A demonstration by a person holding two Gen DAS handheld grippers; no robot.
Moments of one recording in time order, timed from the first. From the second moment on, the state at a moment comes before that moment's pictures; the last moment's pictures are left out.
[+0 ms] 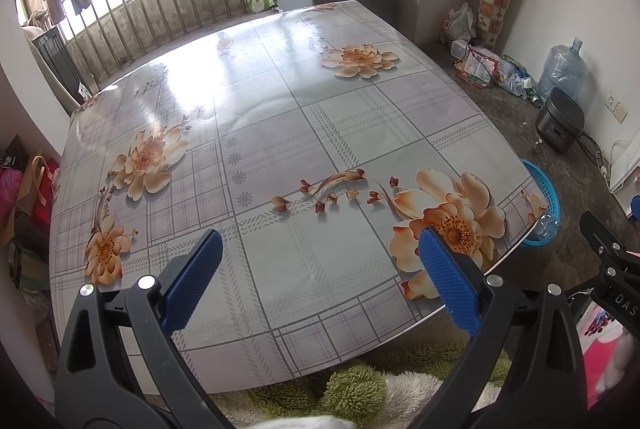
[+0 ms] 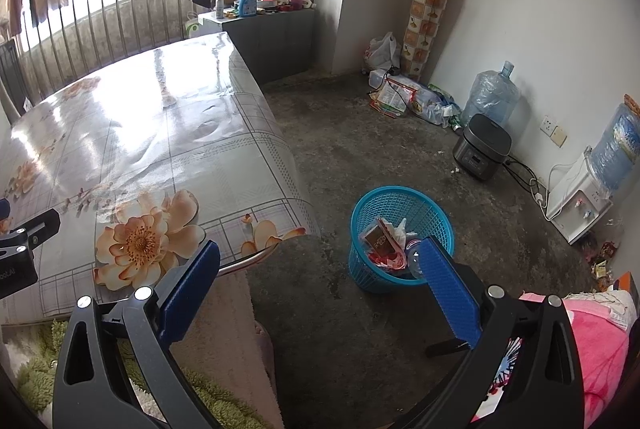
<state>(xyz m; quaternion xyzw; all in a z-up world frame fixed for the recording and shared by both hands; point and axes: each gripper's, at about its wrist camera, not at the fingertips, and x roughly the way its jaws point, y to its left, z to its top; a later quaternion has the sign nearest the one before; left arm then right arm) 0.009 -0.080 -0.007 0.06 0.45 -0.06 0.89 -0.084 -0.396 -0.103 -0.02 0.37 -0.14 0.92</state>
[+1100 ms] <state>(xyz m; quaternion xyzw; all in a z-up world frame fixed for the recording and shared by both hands) 0.008 -0.080 -0.007 0.06 0.45 -0.06 0.89 -0.080 -0.390 -0.099 -0.03 0.37 -0.14 0.92</state>
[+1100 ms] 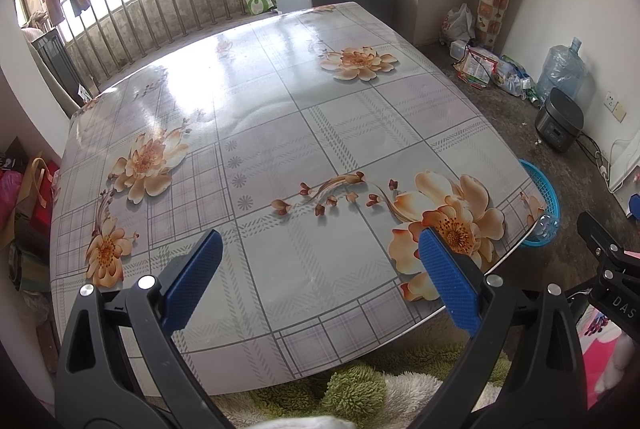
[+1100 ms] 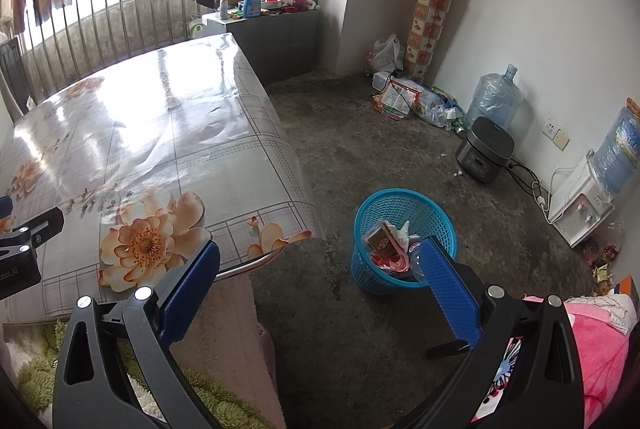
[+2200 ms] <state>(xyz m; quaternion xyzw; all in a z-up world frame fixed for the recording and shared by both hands) 0.006 -0.082 -0.007 0.06 0.45 -0.06 0.89 -0.080 -0.386 -0.102 -0.02 0.37 -0.14 0.92</state>
